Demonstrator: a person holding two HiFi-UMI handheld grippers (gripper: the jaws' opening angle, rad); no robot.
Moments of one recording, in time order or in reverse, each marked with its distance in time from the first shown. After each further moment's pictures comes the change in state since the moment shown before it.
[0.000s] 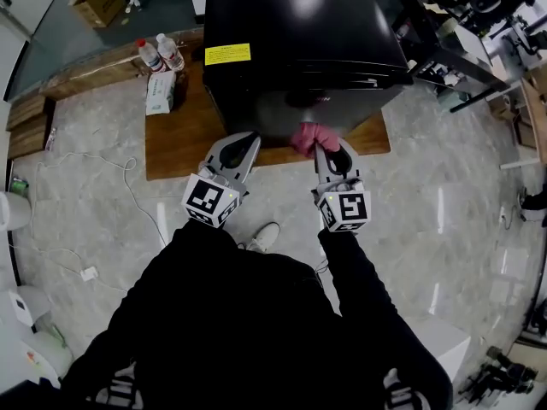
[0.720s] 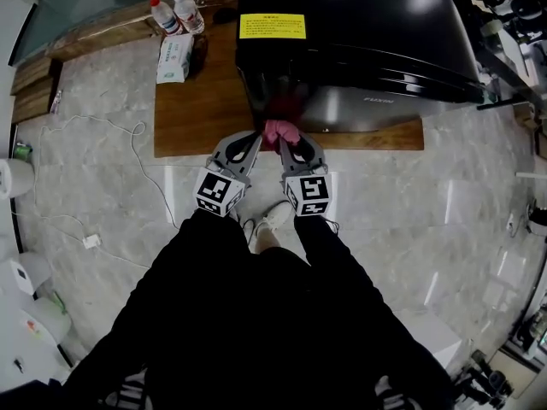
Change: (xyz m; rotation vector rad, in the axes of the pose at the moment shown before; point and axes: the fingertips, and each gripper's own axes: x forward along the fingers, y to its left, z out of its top) left arm -0.033 0.080 -0.166 -0.067 0.182 0.092; right arm 0.103 0.122 -0.184 0.109 0.249 0.141
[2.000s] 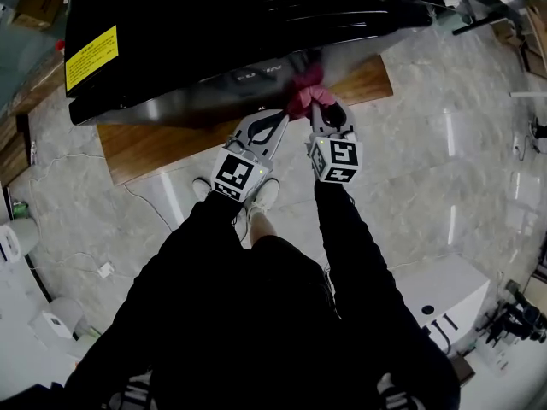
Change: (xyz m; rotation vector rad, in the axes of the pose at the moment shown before) left arm 0.173 -0.170 -0.006 0.043 0.005 -0.330; right arm -0.100 -0.251 -0.026 0.086 -0.008 -0.410
